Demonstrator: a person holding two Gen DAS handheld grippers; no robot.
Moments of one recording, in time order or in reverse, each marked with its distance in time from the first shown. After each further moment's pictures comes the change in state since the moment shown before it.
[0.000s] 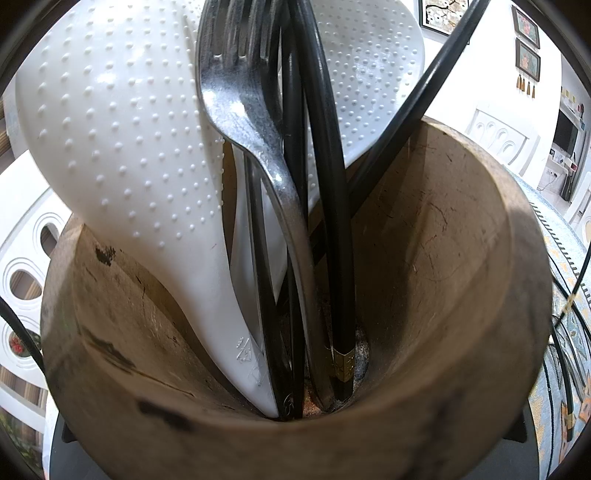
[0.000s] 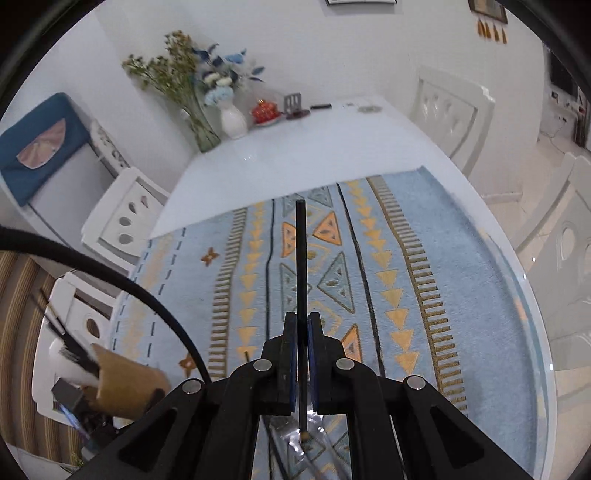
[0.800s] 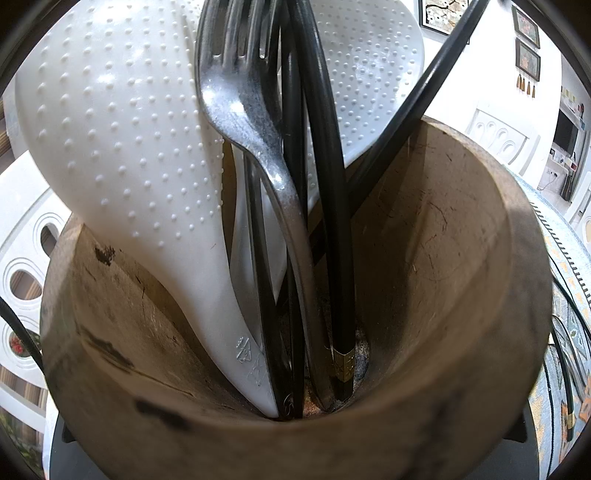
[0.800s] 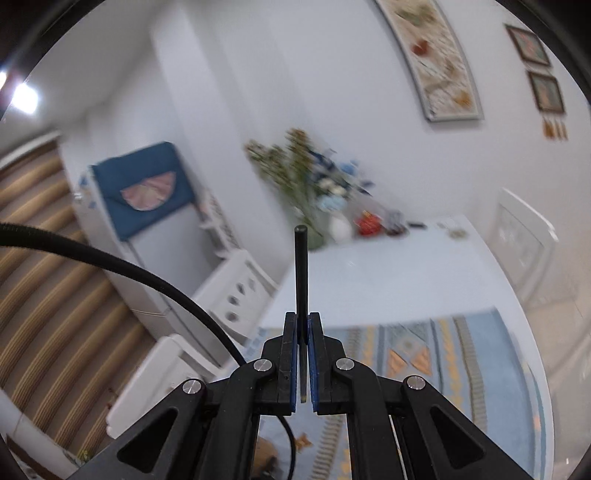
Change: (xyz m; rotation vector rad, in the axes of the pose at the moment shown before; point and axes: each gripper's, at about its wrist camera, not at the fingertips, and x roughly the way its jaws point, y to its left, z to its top) left arm 0.000 0.000 0.000 0.001 0.000 0.000; right arm -0.133 0.115 0.083 -0.189 -0.354 0.332
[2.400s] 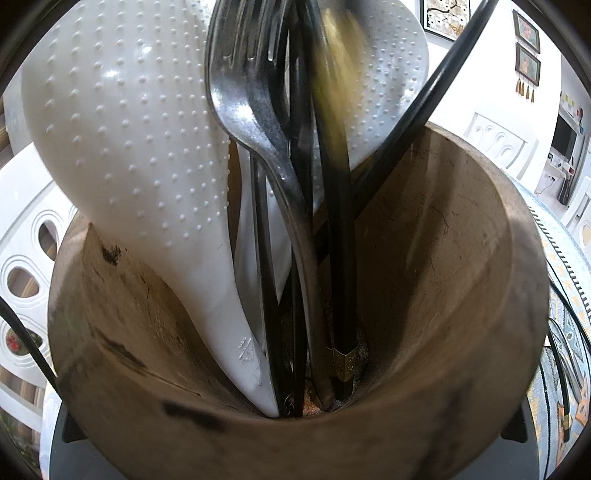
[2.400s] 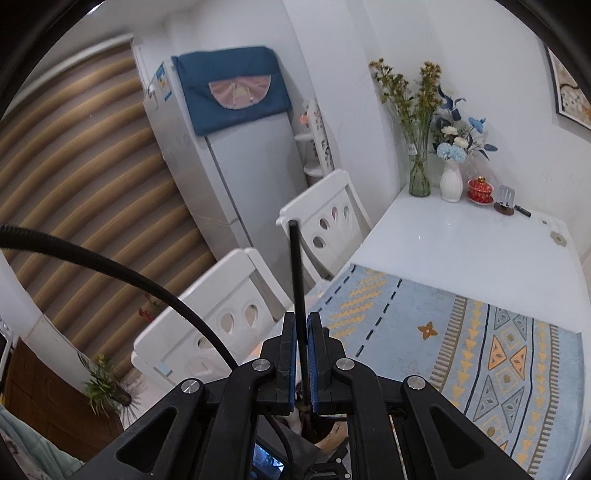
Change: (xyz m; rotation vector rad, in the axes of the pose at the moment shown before) left arm 0.001 0.002 0.002 -0.007 -0.003 -0.009; right arm 0.118 0.113 -0.074 -0.229 0.338 0.196
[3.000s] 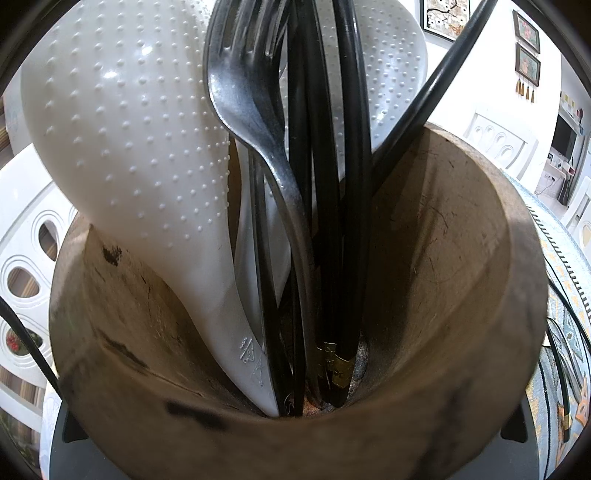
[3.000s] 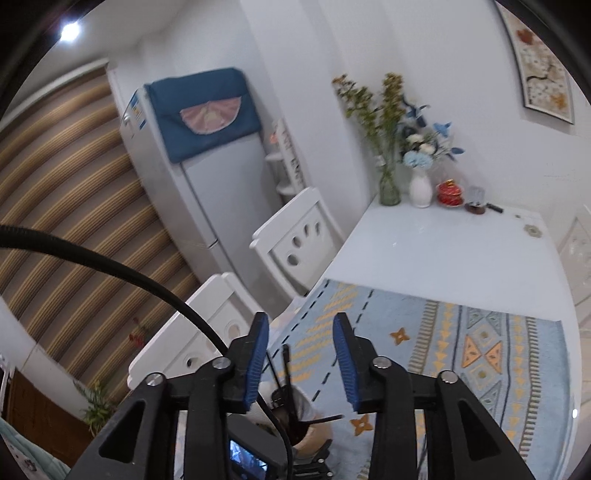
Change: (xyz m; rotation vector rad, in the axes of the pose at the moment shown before) left arm 0.003 0.007 0.000 -0.001 -0.001 -0.001; right arm -0.053 -0.032 0.012 0.095 -0.117 -0.080
